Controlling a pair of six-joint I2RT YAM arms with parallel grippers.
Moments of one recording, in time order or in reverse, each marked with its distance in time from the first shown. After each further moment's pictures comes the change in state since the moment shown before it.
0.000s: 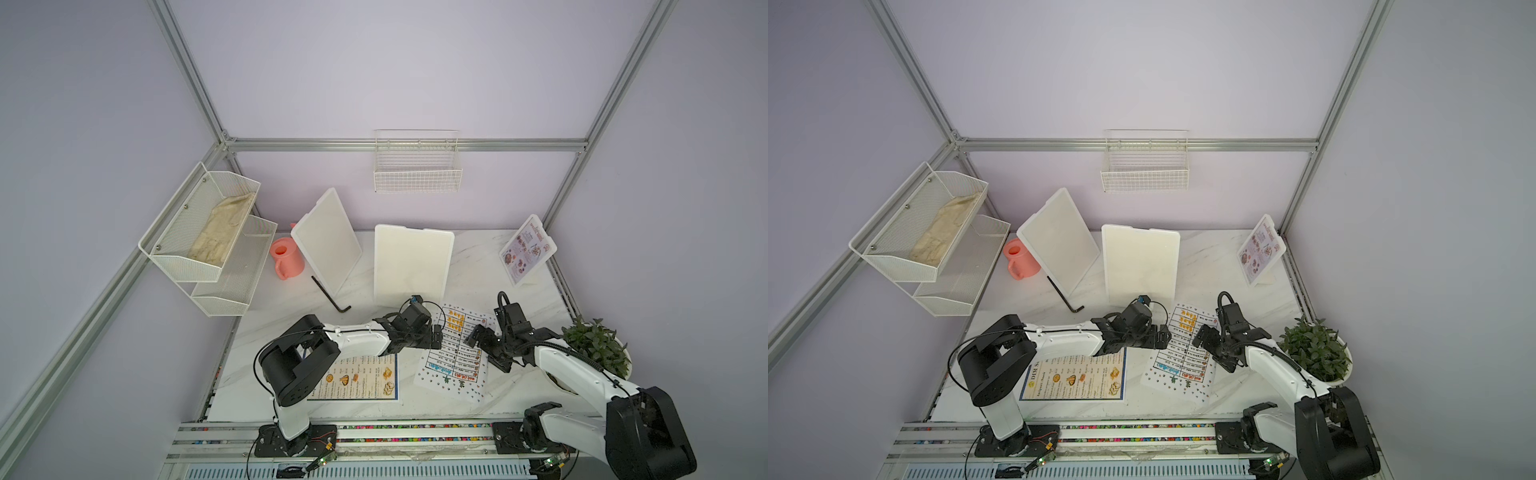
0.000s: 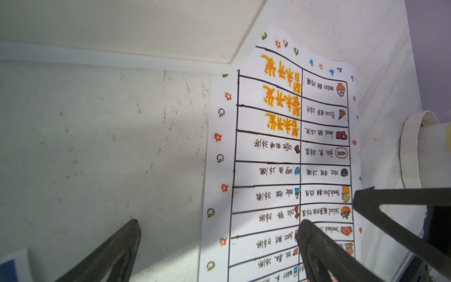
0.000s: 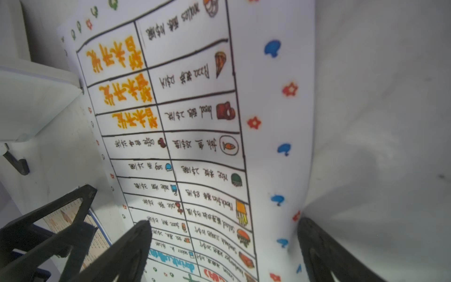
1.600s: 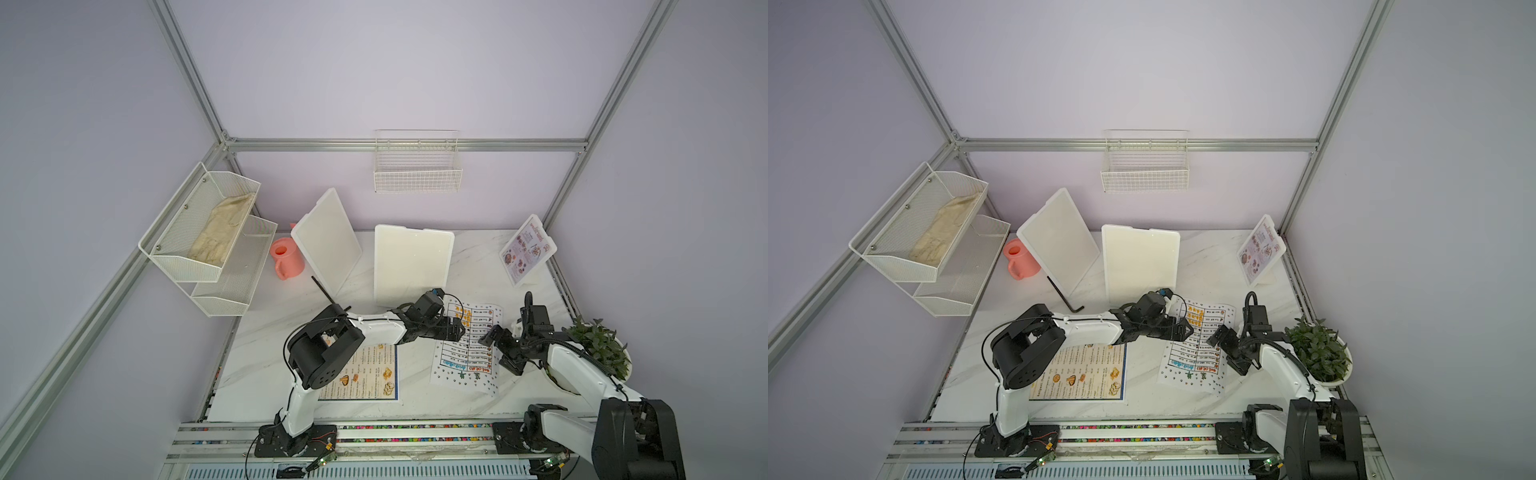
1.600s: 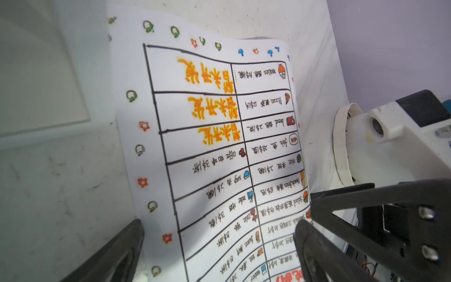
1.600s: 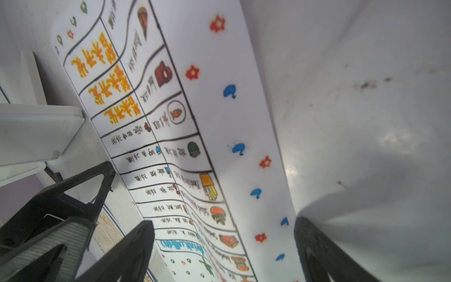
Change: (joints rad) left arm 0.006 0.210 0.214 0.114 0.233 0.039; right arm -0.282 -0.029 -0.035 -0.058 -0.172 -0.142
